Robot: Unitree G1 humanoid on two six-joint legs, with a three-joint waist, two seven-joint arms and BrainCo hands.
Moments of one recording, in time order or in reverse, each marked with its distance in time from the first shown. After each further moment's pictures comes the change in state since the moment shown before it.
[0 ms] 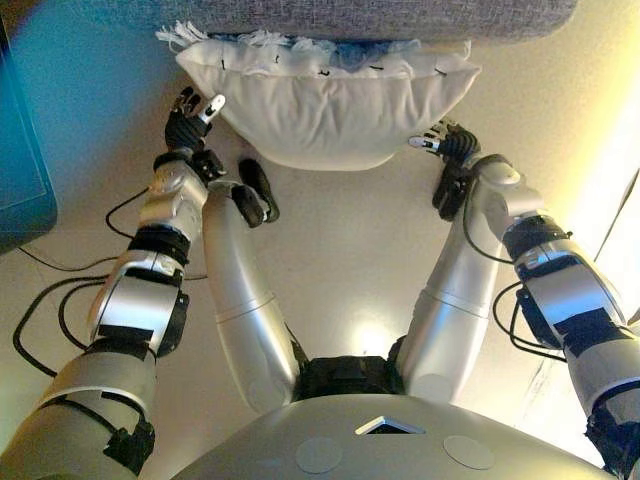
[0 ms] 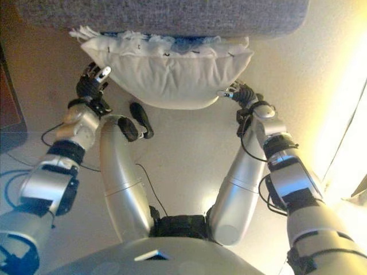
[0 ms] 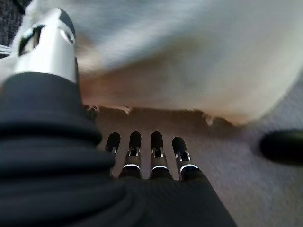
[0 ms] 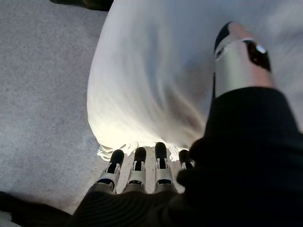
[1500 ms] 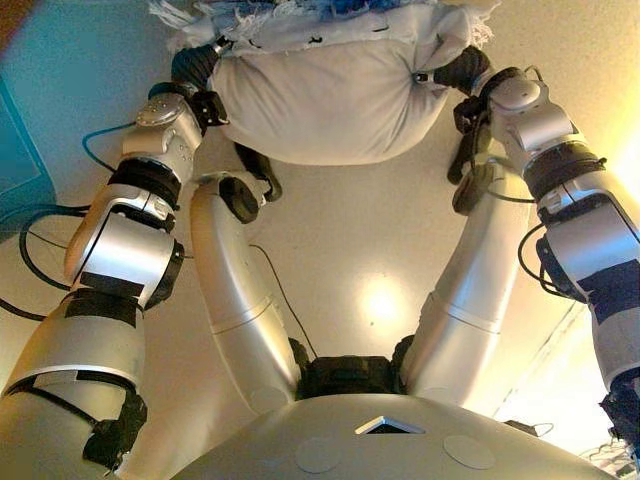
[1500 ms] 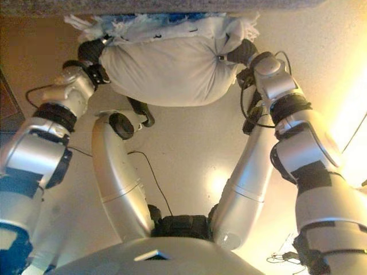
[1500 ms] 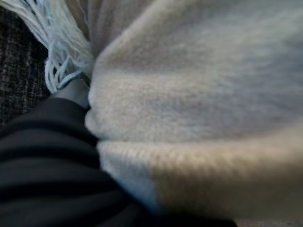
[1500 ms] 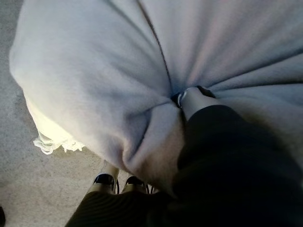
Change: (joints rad) left arm -0.233 0.020 -0.231 0.100 -0.028 0.054 -0.088; right arm -0.264 -0.030 0.190 0.028 -0.020 0.036 0.010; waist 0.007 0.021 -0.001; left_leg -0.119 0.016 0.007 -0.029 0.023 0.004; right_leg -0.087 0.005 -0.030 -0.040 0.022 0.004
